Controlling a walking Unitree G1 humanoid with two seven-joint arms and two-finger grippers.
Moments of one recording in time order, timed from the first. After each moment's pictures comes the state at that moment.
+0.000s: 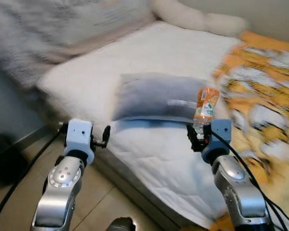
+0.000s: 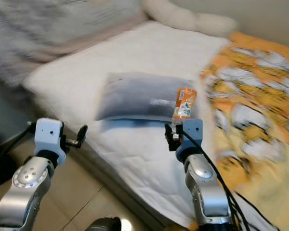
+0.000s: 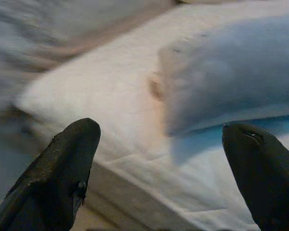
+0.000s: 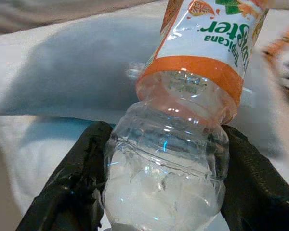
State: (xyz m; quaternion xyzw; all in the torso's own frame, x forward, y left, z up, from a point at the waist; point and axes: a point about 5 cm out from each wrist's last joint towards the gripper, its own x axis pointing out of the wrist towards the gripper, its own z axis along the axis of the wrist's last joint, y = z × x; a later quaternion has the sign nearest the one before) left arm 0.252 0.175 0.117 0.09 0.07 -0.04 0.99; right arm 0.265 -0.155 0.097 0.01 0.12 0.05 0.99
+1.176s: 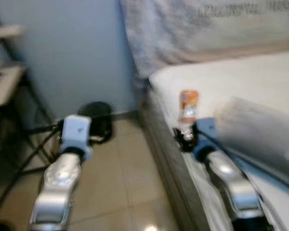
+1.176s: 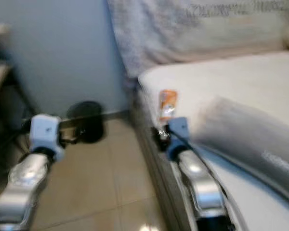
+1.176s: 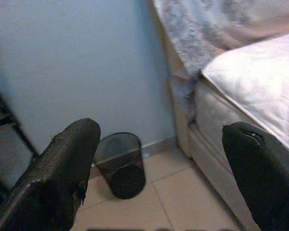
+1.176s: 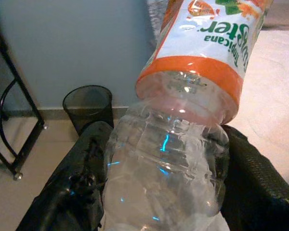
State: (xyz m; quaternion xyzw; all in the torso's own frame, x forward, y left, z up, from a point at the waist) left arm 0.255 0.174 0.119 0.09 0.06 -0.04 0.99; right arm 0.271 -0.139 0.090 0.00 0.16 0.11 0.98
